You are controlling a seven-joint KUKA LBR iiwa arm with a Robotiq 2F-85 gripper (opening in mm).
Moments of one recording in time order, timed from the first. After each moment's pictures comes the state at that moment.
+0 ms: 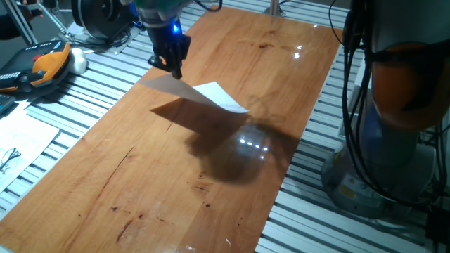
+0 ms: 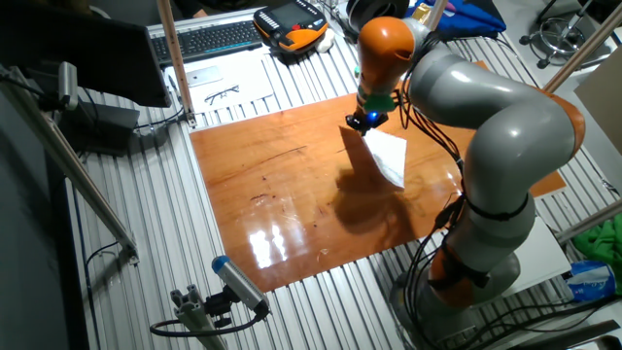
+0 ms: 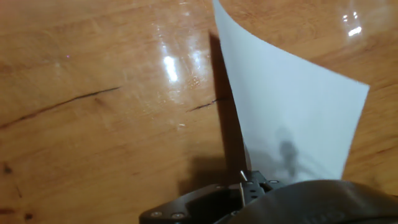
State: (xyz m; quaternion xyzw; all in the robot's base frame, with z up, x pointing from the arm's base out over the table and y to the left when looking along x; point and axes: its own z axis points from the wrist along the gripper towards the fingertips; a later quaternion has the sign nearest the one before) arm 0.504 0.053 0.243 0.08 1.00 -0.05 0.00
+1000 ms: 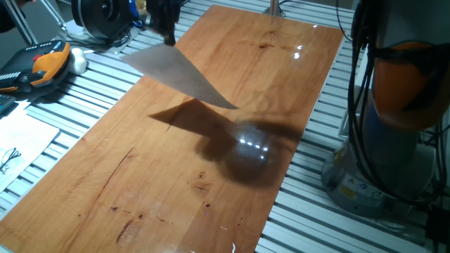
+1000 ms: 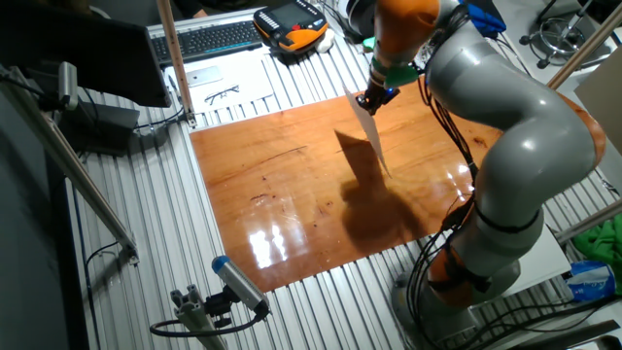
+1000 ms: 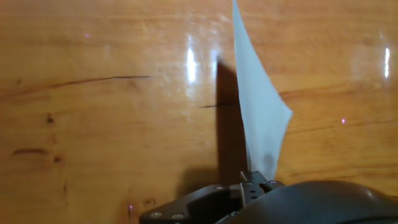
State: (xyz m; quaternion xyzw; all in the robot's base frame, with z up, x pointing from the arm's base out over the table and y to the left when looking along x) arm 0.501 0.049 0.348 -0.03 1.00 -0.01 0.01
